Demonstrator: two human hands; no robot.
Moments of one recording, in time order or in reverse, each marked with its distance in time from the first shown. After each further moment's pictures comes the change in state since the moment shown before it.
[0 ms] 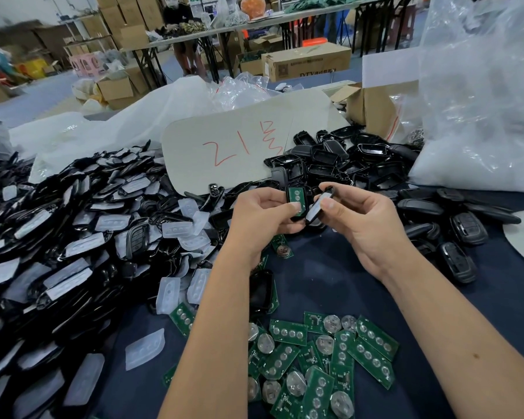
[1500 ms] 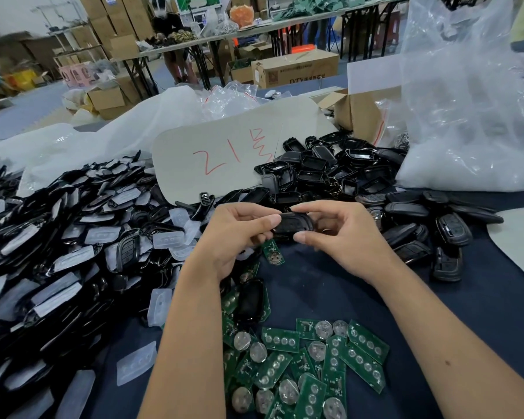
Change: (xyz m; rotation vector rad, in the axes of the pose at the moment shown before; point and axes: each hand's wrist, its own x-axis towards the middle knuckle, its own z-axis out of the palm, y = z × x) left_hand 0.004 -0.003 -0.034 0.110 -0.153 -0.055; right_hand 0.002 0.006 -0.010 -0.553 -0.211 -0.190
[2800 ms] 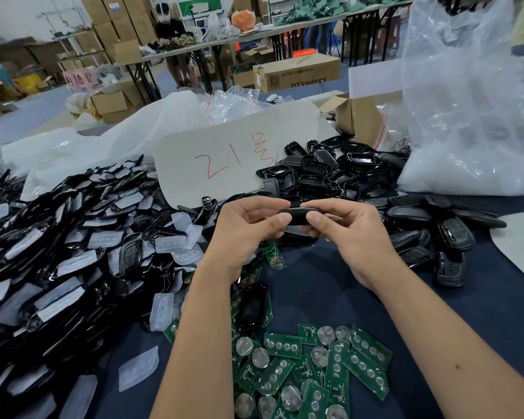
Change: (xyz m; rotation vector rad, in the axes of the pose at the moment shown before) left_hand -0.006 0.010 0.018 -0.082 0.016 0.250; right_hand 0.001 -0.007 0.007 0.385 0.152 0.052
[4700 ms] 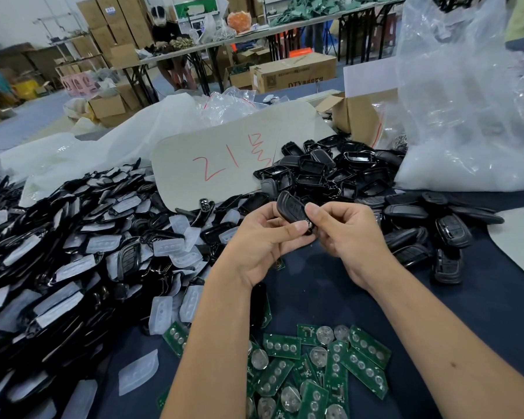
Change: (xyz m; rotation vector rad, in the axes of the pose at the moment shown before) left_hand 0.003 -0.006 0.028 -0.418 -0.111 -0.300; right_hand -0.001 -0.003 0.006 -0.004 0.063 0.118
